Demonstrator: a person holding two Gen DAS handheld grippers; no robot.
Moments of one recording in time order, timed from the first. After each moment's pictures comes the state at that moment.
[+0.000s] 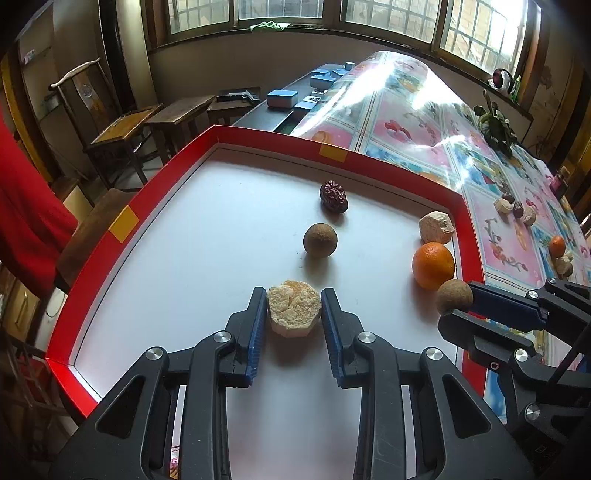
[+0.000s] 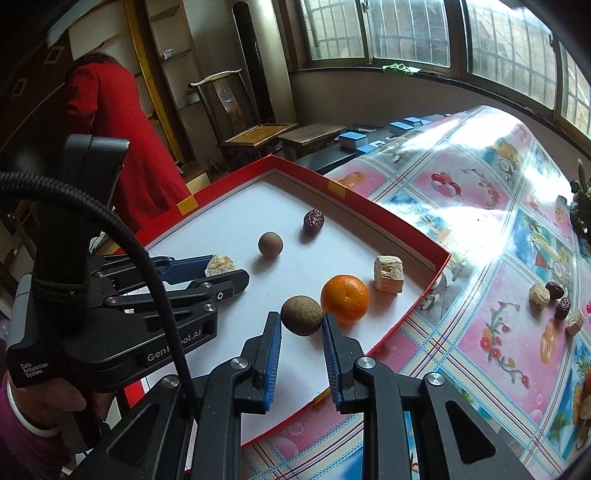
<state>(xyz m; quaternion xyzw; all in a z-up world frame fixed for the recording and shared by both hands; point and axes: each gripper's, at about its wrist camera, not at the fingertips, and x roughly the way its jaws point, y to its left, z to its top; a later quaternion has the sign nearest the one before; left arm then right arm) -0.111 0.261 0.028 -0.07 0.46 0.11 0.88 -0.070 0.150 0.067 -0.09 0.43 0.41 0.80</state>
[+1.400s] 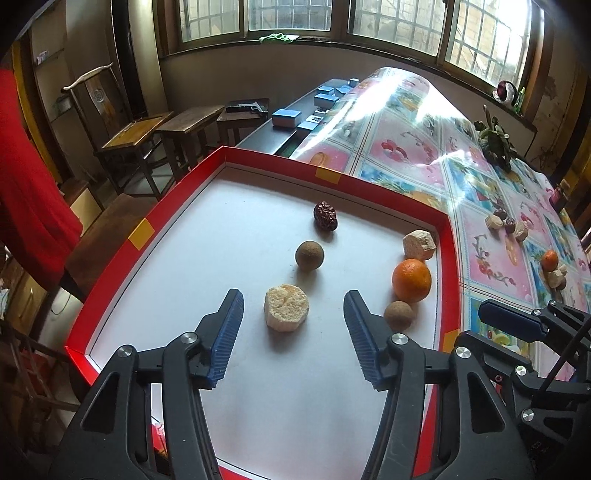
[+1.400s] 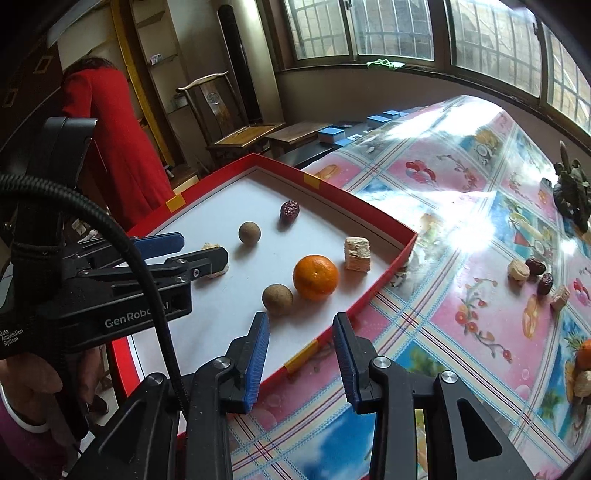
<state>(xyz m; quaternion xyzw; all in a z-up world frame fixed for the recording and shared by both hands) -0.121 0.247 0.053 -0.08 0.44 0.13 0.89 -0.074 0.116 0.071 -0.07 0.43 0.38 0.81</state>
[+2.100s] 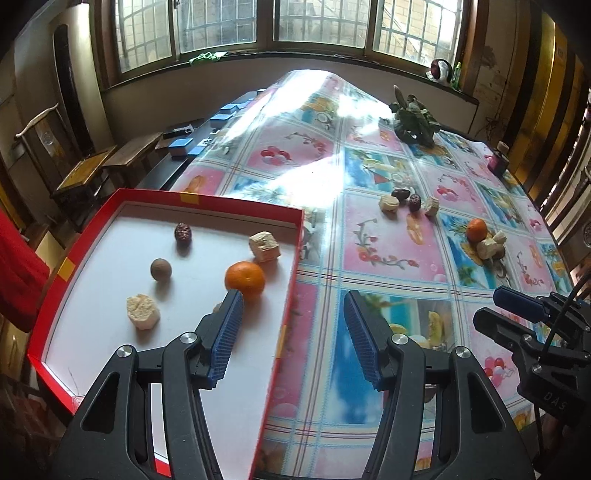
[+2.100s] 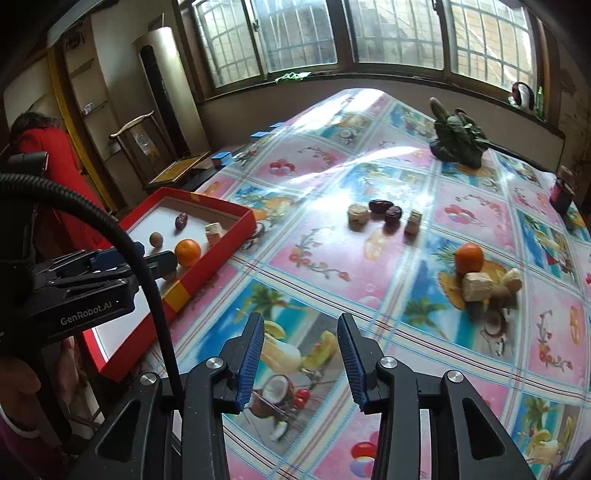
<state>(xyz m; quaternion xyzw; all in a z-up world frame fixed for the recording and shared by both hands) -0.108 0.132 0.075 -0.03 0.42 0.03 0.90 -0.087 -0.032 0.085 -0.01 0.43 0.25 0.86</state>
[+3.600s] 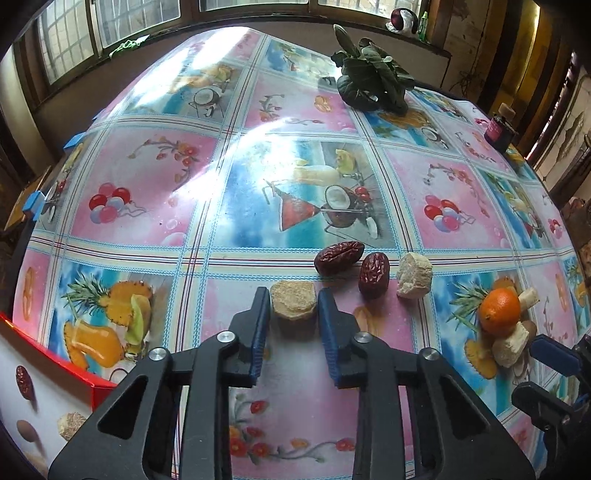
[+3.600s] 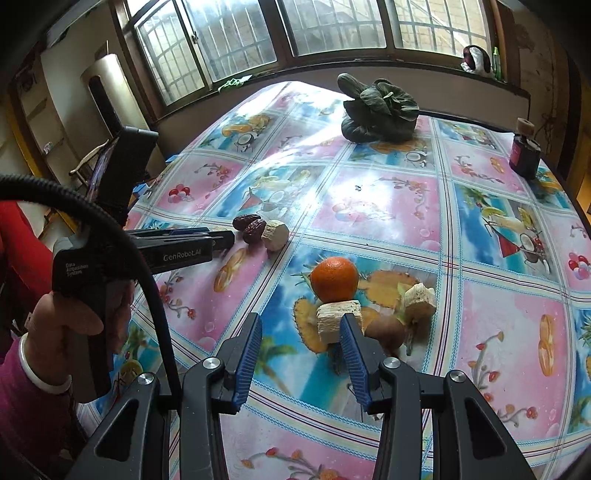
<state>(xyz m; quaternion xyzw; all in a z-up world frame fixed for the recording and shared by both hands) 0.082 0.039 0.015 0.00 0.48 -0.05 0.87 0.006 -0.131 0.049 0.04 0.45 0.21 0.87</state>
